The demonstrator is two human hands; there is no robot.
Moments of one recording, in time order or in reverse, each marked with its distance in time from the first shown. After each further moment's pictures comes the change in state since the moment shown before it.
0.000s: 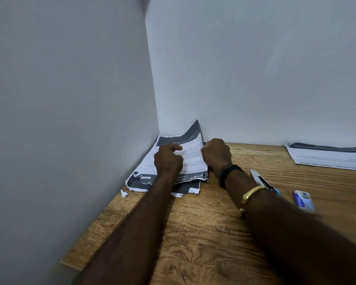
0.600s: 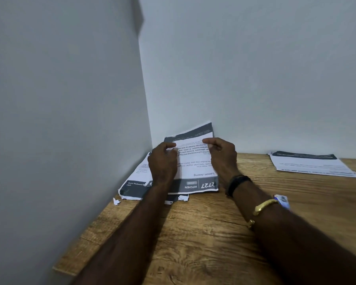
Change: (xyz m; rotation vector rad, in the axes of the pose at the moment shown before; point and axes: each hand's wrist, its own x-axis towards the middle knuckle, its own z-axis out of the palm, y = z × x) left_hand -0.016 0.026 -0.005 -0.245 0.149 0.187; right_hand -0.008 0.017 -0.047 0.508 0.121 -0.242
